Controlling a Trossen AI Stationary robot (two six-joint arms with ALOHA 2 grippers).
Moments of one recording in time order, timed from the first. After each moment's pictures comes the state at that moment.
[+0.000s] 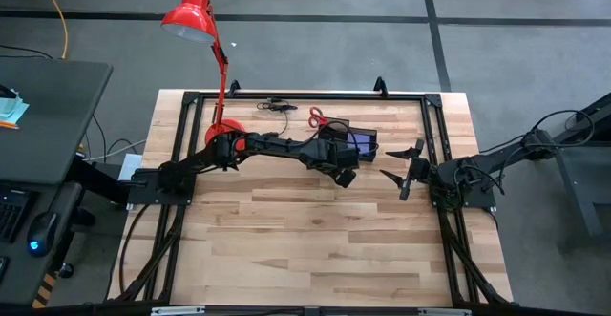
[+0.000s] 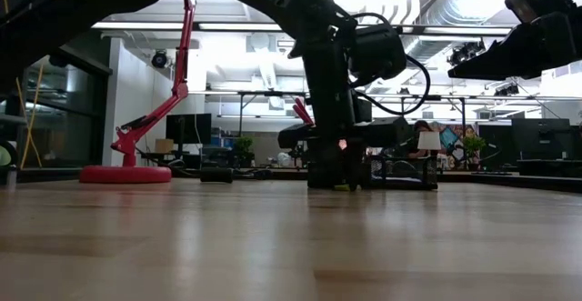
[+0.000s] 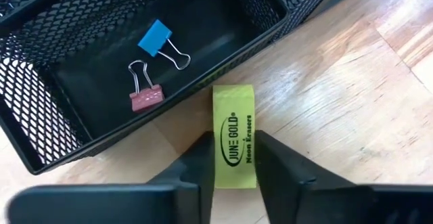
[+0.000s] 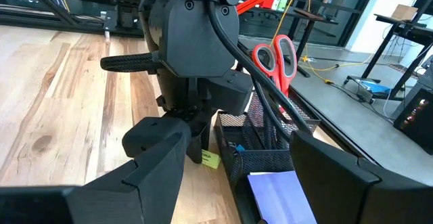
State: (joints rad) left arm 0.20 2.47 2.01 -0.87 -0.30 -0.76; right arm 0.36 0.32 0.14 -0.05 0.72 -0.05
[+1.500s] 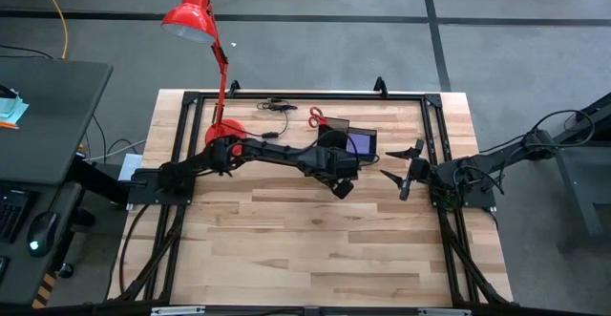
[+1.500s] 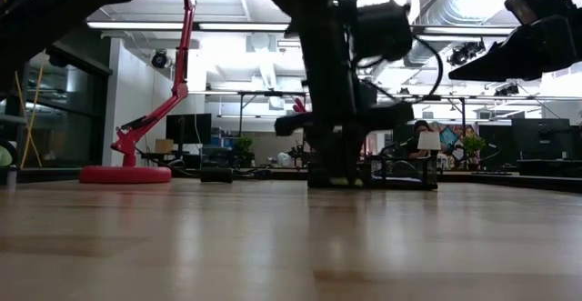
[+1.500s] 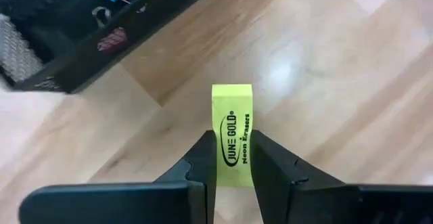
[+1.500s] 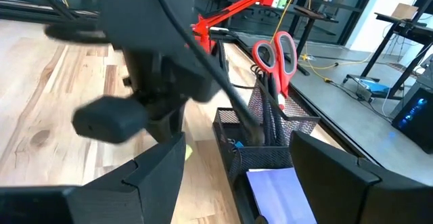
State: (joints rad) left arm 0.12 2.41 2.02 -0.94 -0.27 -0.75; right arm 0.36 0.32 0.14 -0.06 0.72 -0.05
